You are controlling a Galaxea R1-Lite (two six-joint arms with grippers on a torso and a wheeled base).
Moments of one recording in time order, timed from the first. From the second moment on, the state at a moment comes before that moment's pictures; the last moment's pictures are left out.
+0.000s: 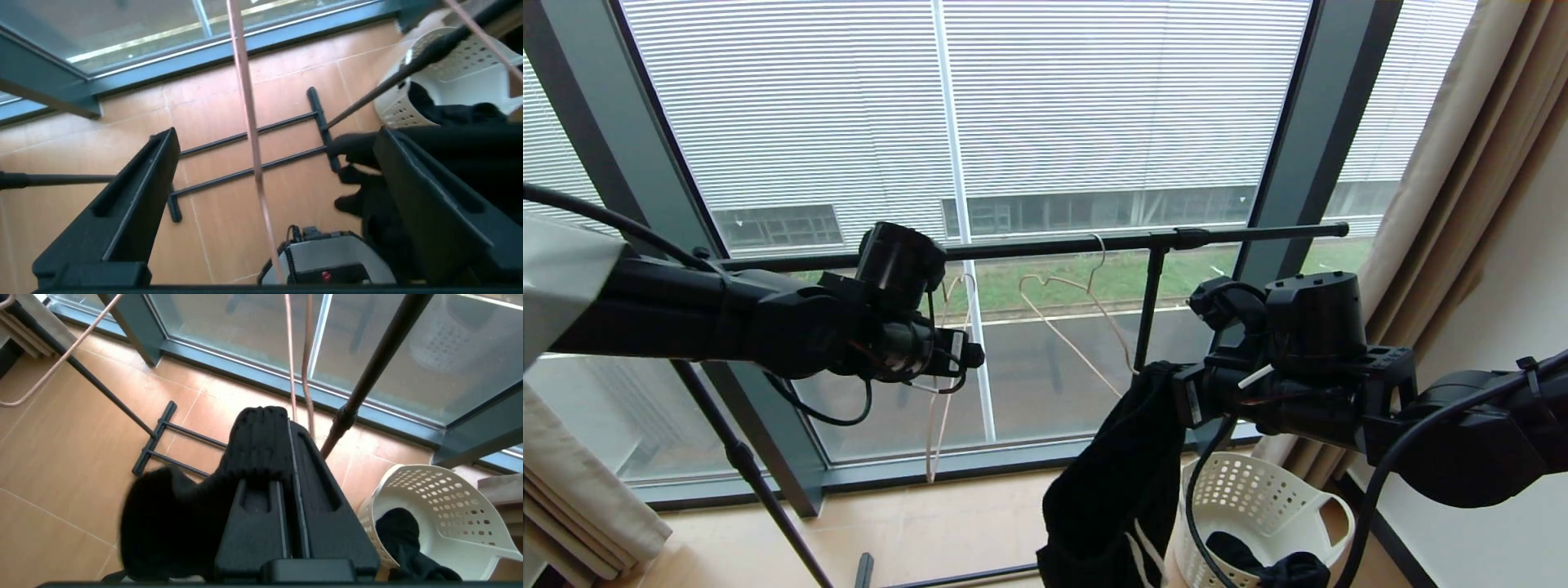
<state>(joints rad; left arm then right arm) -0.44 1.99 -1.30 0.08 0.23 -0.17 0.51 1.84 -0.86 -0.47 0.01 0.07</state>
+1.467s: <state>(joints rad) -0.45 2.07 -1.31 0.08 0.25 -0.20 0.51 1.84 -0.85 -0.47 0.01 0.07</state>
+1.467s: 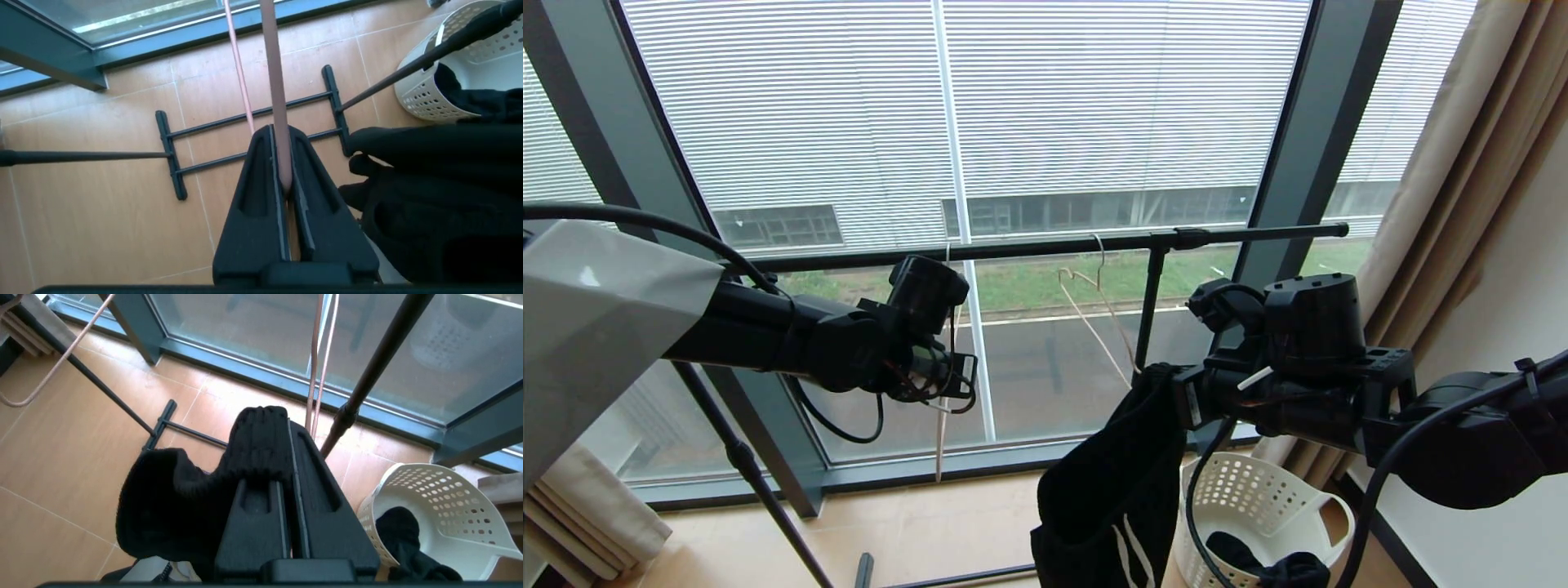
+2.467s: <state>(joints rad) -0.56 1.63 -0.87 -0.01 0.14 -0.07 0.53 1.84 -0.85 -0.47 0.01 0.07</state>
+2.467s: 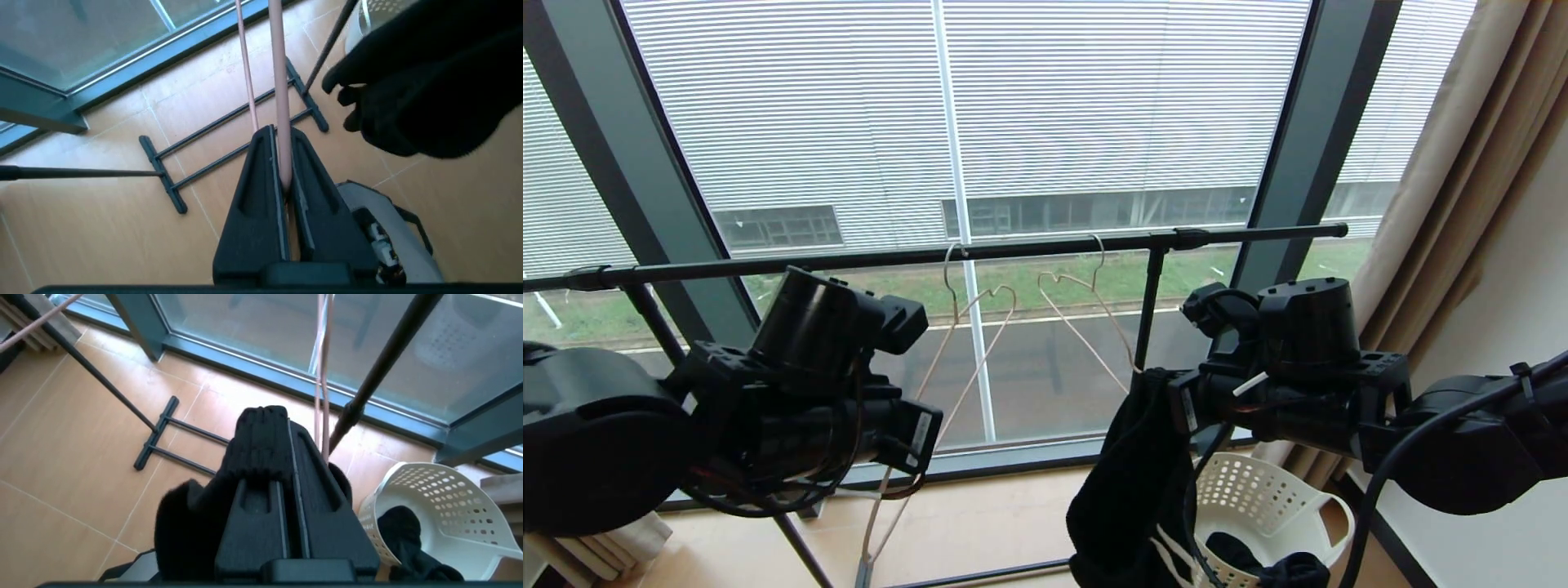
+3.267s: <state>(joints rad) -0.52 1.44 -0.38 -0.47 -0.04 0.14 0.52 1.84 -0.86 -0.48 -0.19 0.02</state>
